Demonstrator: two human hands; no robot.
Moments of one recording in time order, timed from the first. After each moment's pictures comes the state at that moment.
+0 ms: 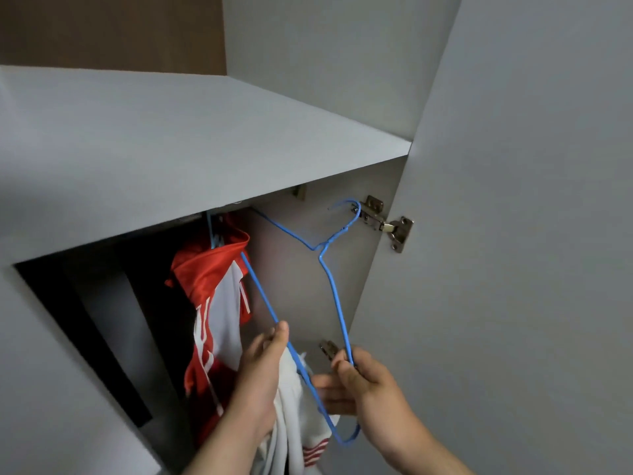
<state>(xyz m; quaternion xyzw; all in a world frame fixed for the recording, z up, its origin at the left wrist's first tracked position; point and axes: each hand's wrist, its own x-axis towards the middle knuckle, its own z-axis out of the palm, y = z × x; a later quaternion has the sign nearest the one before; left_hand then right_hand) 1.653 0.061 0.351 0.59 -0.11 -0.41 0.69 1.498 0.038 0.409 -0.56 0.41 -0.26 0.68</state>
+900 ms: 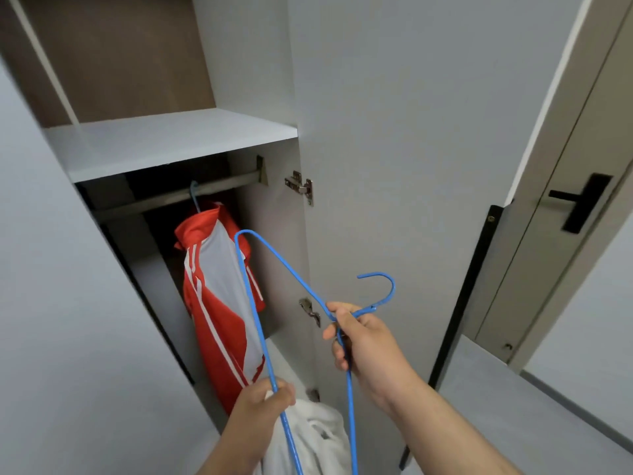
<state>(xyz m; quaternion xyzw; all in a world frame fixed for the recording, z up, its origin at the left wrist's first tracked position) 1.431 0.214 0.357 0.73 -0.28 -0.33 0.53 1.300 0.093 0.442 -0.50 0.33 -0.31 0.74</state>
